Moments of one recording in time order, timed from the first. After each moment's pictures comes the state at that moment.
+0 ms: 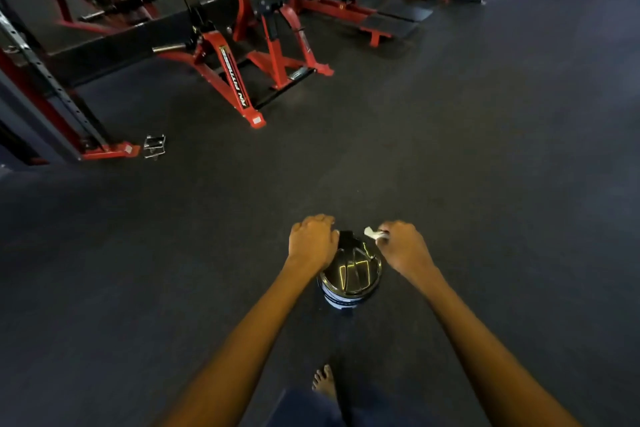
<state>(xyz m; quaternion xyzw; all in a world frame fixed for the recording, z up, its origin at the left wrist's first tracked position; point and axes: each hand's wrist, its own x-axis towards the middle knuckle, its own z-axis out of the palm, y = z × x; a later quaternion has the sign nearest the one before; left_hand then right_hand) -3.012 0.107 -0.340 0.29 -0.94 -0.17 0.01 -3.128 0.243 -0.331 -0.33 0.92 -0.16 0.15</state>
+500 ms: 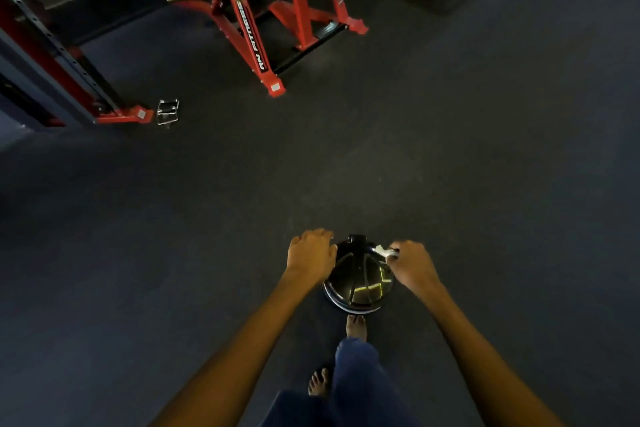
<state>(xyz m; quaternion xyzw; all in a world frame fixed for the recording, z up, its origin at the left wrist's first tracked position) -3.133 0.018 -0.404 0.35 -0.91 -0.20 -0.09 -3.279 0.154 -0.421 -0.30 0.90 -0.13 0.28</state>
